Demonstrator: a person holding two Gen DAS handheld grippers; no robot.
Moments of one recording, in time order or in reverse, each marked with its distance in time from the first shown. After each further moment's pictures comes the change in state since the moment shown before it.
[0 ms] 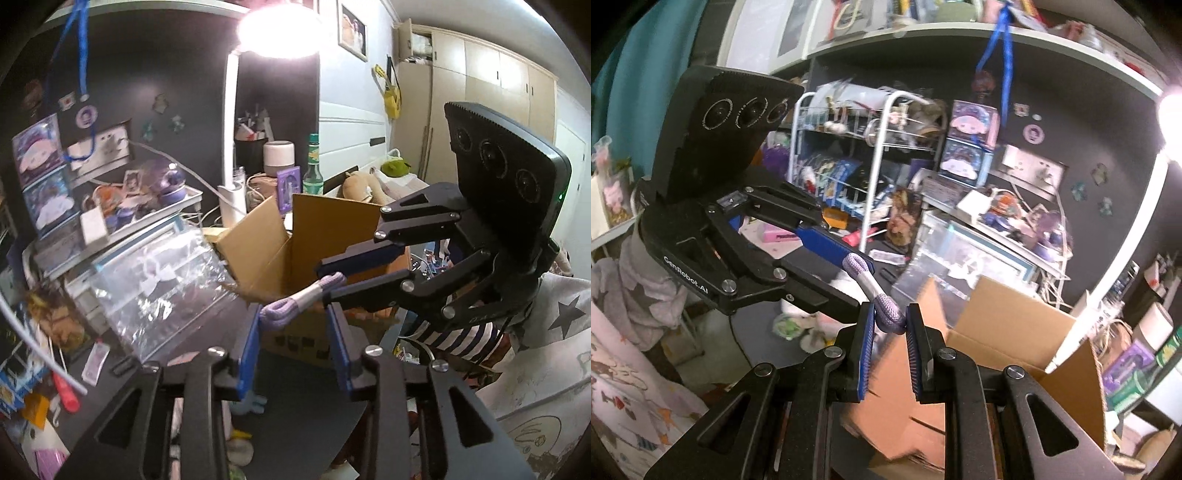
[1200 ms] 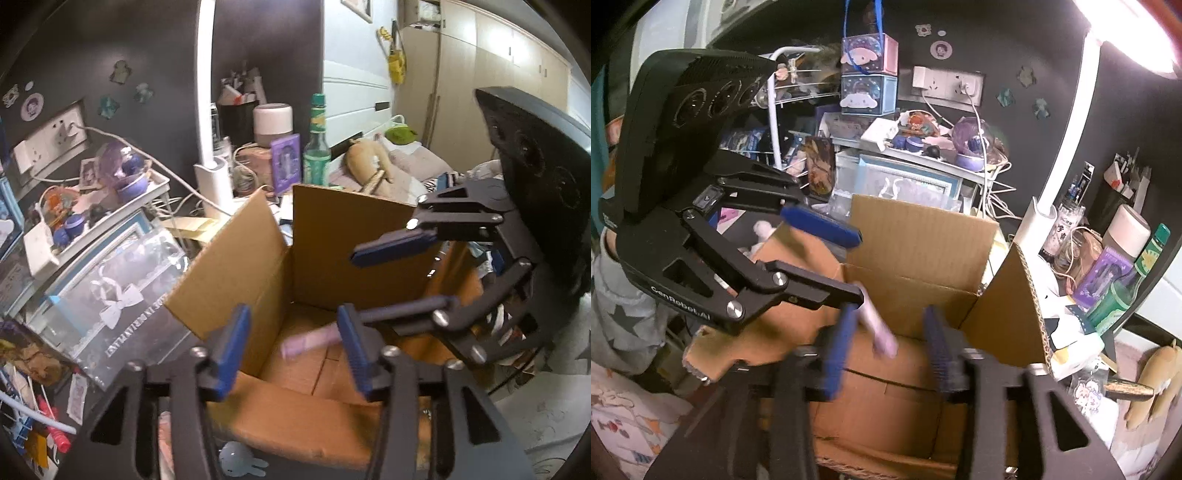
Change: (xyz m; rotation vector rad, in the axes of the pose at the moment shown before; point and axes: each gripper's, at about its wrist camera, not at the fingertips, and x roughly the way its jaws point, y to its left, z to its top) left arm 0.106 0.007 0.054 -0.001 0.156 -0.008; right arm 0.020 -0.082 -0.033 0.236 0.204 -0.118
